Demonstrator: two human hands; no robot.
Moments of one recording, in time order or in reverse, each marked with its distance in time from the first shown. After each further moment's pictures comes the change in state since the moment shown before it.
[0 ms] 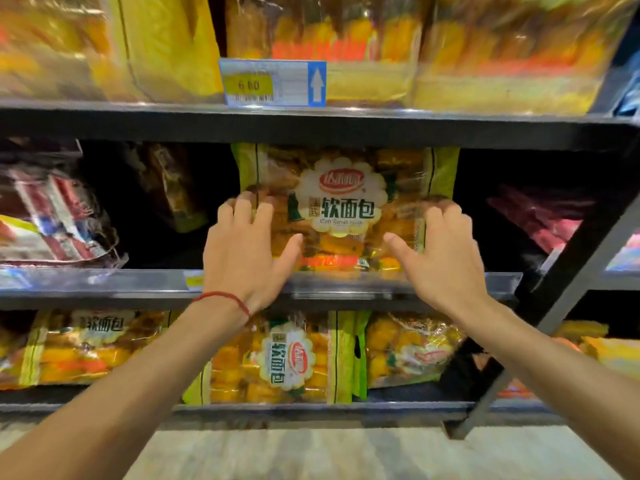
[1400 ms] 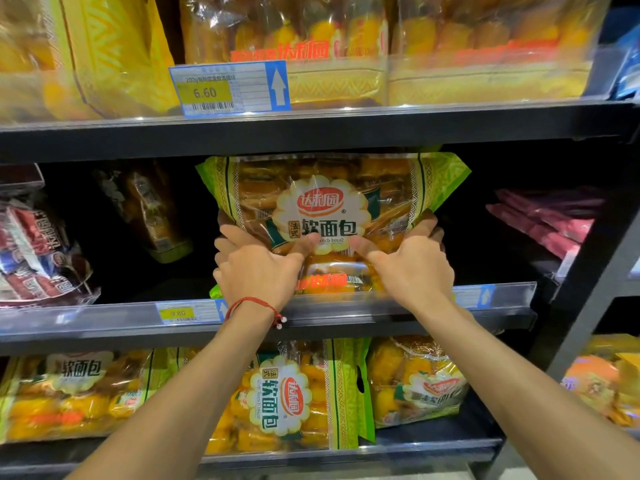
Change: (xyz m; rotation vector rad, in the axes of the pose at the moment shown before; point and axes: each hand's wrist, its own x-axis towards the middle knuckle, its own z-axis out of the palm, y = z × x) left_hand 0.027 0.033 0.061 -0.245 -0.061 -0.503; right_hand 0.021 -0.021 0.035 0.189 -0.043 0.305
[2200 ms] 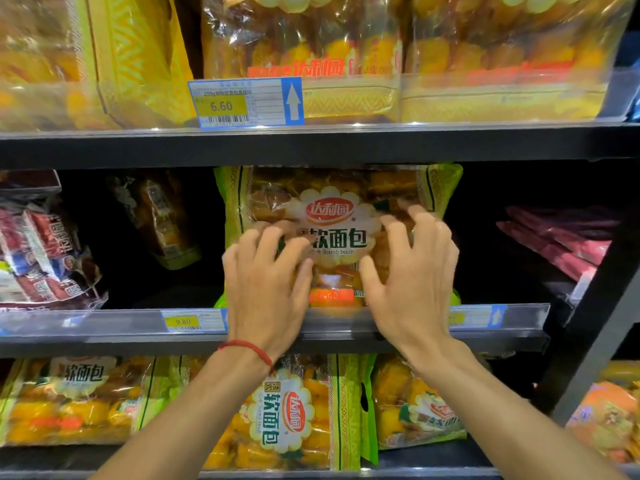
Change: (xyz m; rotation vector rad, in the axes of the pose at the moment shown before) left_hand -0.023 -0.013 -0.013 -0.019 0.441 0.728; right_hand -0.017 0.005 0.016 -0.054 0.479 -0.567
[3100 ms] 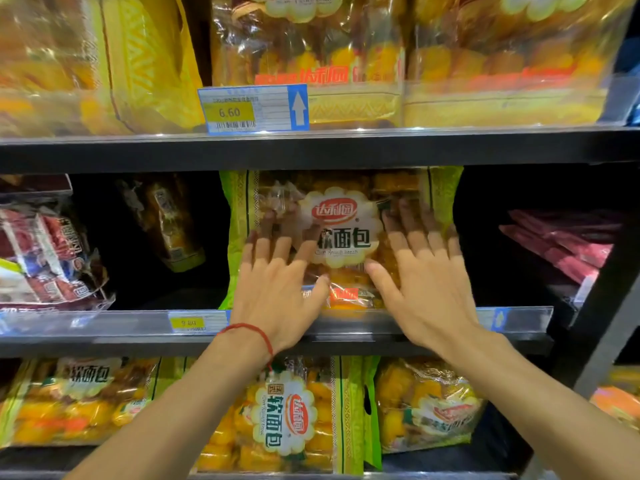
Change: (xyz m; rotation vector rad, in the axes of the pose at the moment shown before) left_hand 0.009 0.000 0.000 0.236 -0.484 -0.039; right_hand 0.009 0.031 -0.006 -0.206 -0.363 -0.116
